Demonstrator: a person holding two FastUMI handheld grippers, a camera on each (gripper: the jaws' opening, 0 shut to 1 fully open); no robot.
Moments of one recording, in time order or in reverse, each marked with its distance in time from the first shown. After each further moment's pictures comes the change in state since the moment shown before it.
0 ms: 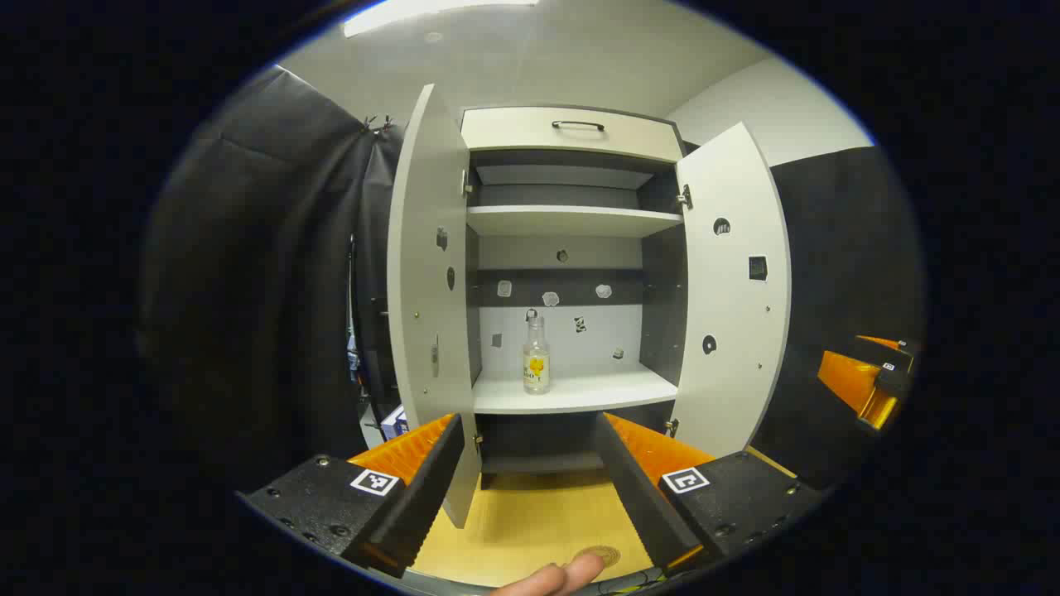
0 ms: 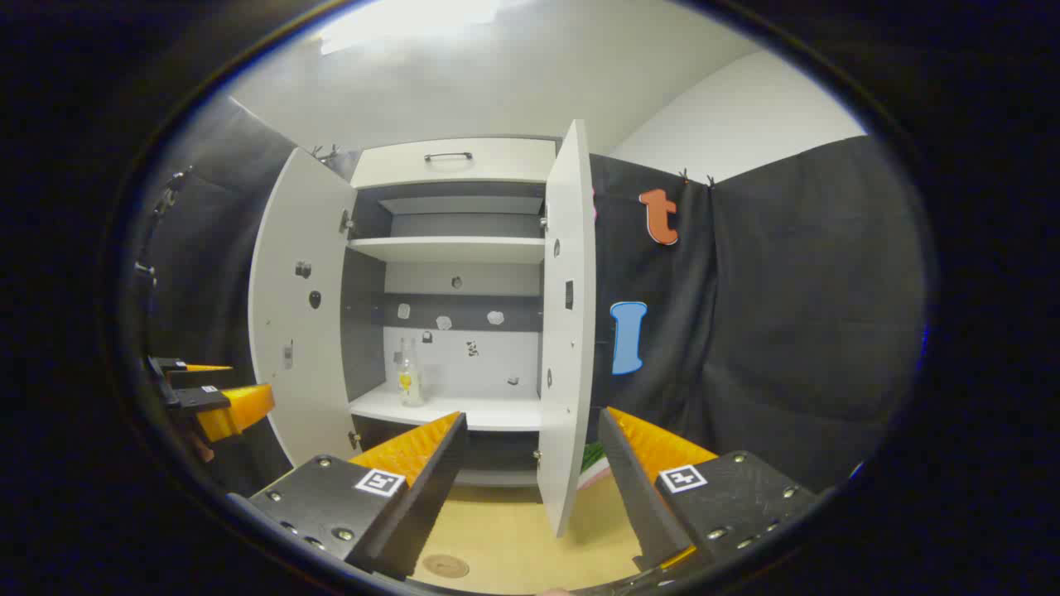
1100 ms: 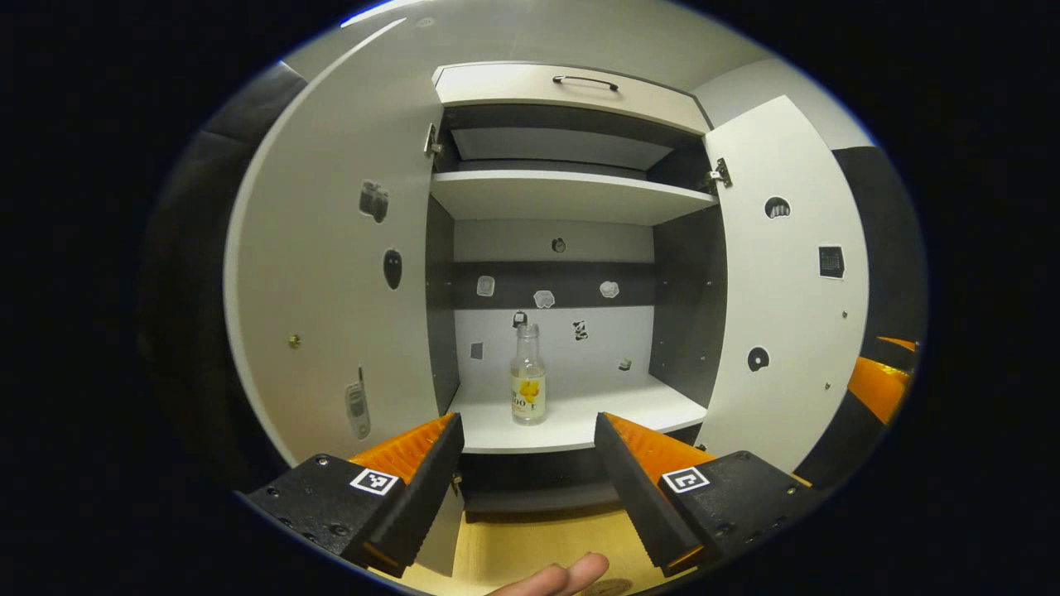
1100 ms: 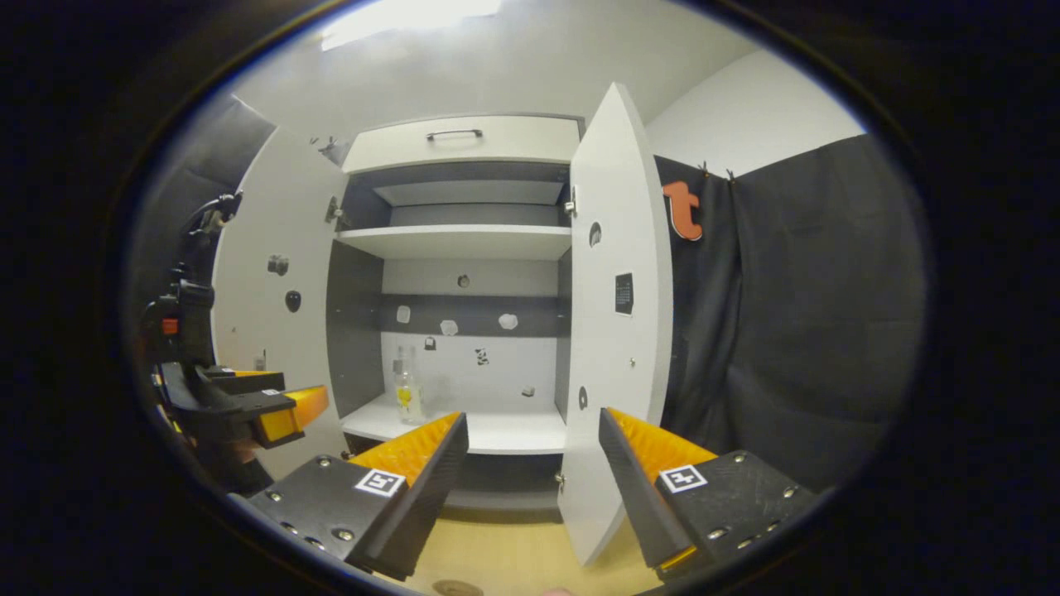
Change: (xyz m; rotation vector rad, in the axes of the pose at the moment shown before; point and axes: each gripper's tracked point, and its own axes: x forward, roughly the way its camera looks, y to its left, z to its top) left arm 0.163 0.006 0.003 0.001 0.006 -0.053; right arm 0.096 0.035 -0.006 0.000 -0.002 0.018
